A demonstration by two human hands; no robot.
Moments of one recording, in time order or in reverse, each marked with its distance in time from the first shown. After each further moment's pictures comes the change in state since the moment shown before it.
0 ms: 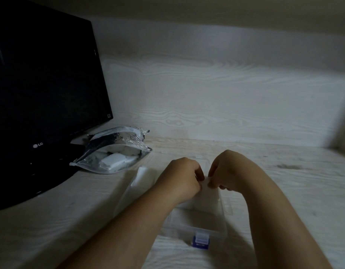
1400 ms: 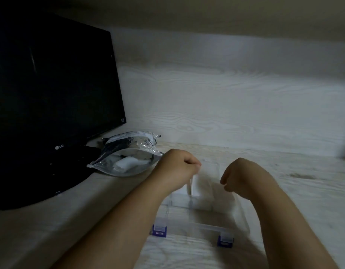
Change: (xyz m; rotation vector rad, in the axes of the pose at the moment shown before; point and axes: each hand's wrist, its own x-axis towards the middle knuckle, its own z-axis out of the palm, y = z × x) left_hand 0.003 -0.022 -0.032 -0.432 0.141 -0.076; right_hand 0.030 0.014 0.015 -0.103 0.179 0.017
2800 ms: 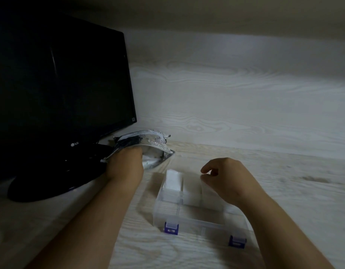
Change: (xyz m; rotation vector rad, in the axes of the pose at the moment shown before) left_hand 0.002 -0.065 -0.087 1.021 0.459 -0.184; right_hand -0.050 -0.041 0.006 0.289 0.169 -0.409
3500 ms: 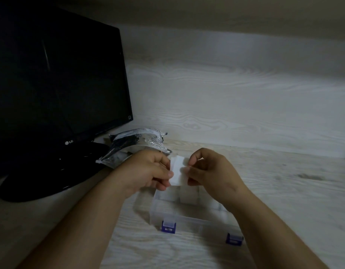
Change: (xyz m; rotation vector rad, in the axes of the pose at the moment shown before) left_hand -0.030 0.020 -0.035 -1.243 -0.732 0.027; right_hand -0.005 -0.023 0.013 0.793 -0.040 0.006
